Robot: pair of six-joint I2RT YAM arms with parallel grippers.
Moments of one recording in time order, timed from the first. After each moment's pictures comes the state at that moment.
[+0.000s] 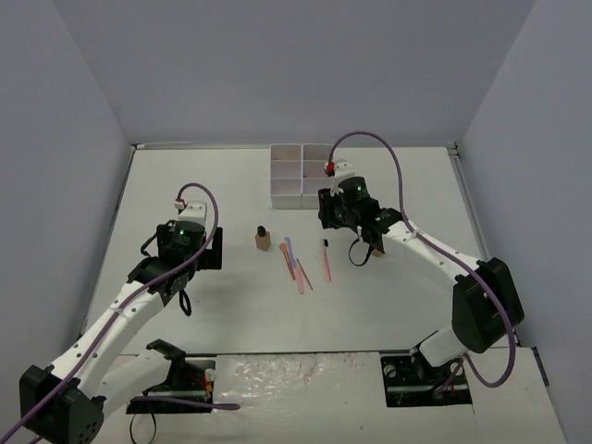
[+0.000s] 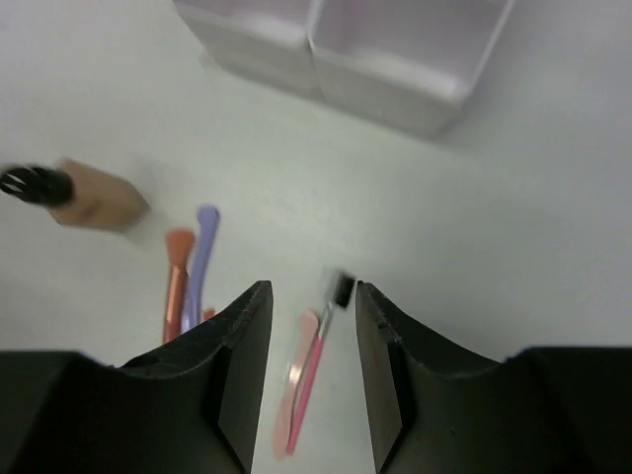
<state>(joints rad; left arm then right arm) -0.42 0.94 0.75 -0.57 -0.40 -0.21 0.55 1.50 1.01 -0.14 0.06 0.21</state>
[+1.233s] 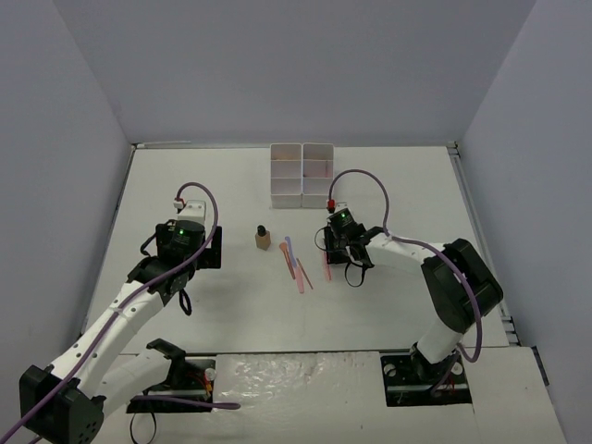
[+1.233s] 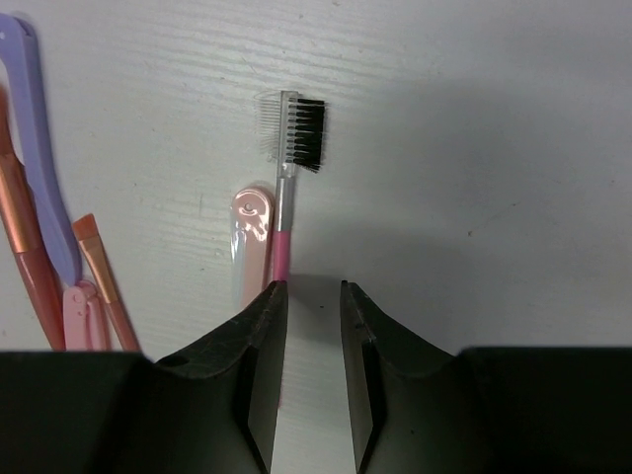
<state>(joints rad) -0.42 0.93 0.75 -0.57 -0.42 -0.21 0.59 1.65 0.85 -0.18 0.10 0.41</state>
